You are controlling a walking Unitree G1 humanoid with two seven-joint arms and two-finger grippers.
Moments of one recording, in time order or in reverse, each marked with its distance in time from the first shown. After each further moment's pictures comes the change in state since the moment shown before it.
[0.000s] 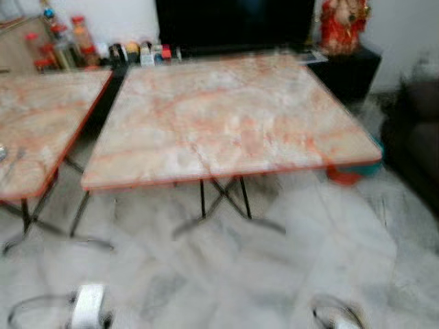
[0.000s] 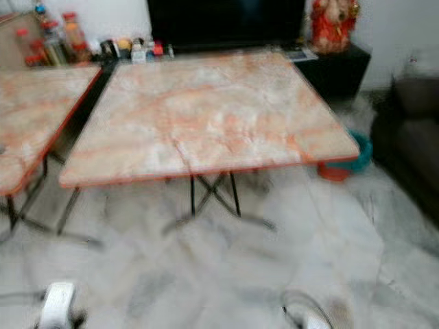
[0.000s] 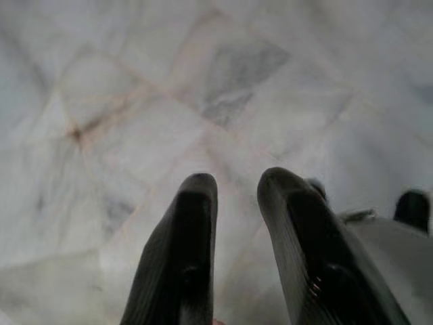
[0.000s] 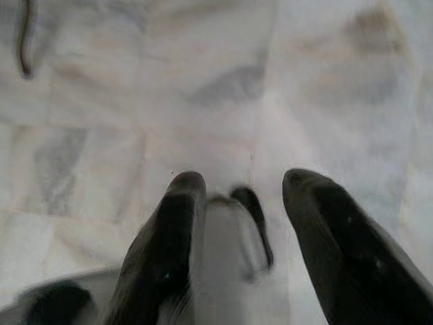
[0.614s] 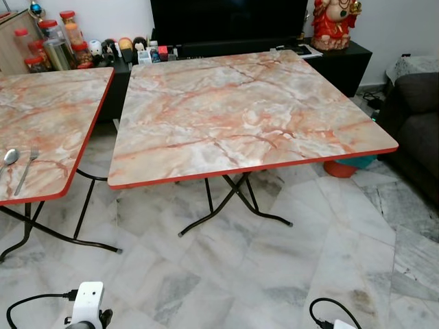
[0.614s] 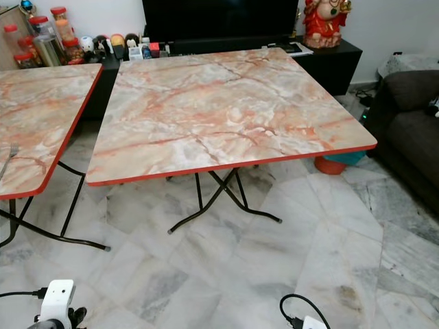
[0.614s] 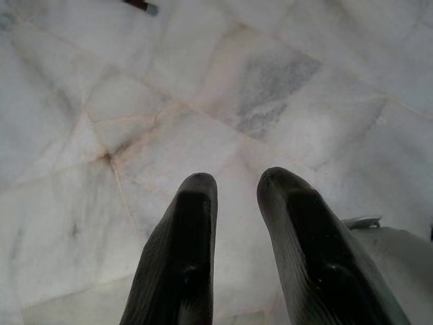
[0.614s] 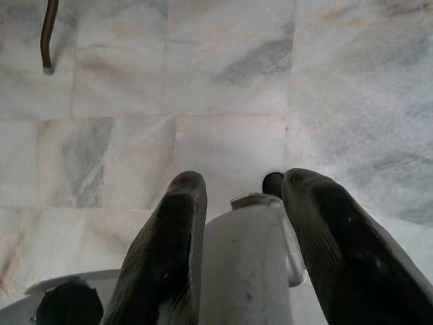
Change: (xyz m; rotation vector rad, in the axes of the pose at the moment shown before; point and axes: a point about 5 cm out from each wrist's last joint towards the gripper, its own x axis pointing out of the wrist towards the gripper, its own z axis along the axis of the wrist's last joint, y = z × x) left arm -0.001 0.006 0.005 0.007 -0.025 0.036; right arm 0.004 0.011 0.010 0.006 -0.037 0.051
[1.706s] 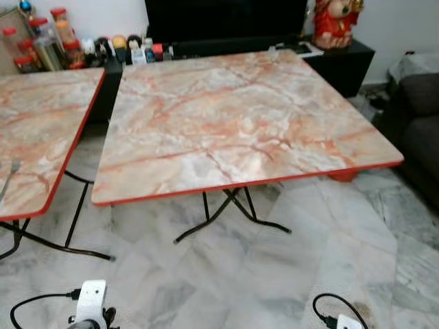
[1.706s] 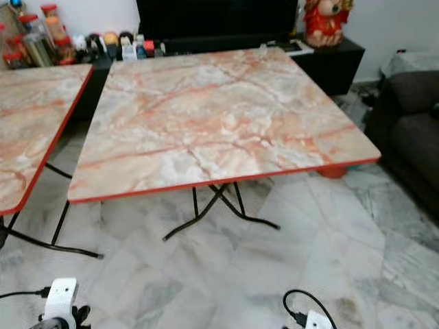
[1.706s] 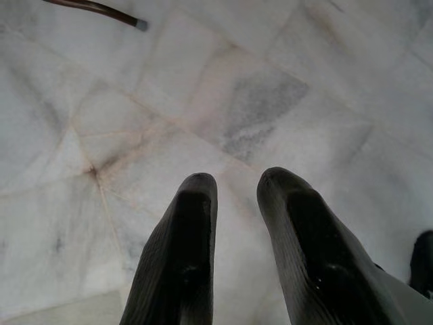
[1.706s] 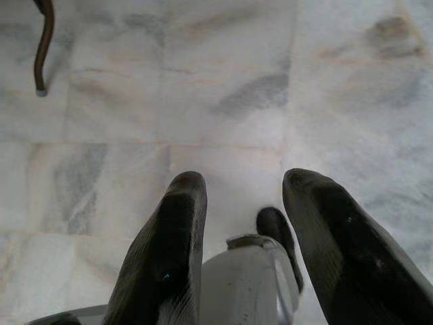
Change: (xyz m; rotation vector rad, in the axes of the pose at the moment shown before) left arm 0.002 -0.005 0.001 -0.031 -0.002 0.009; right arm 0.002 -0.003 0.008 -0.021 -0.015 -0.010
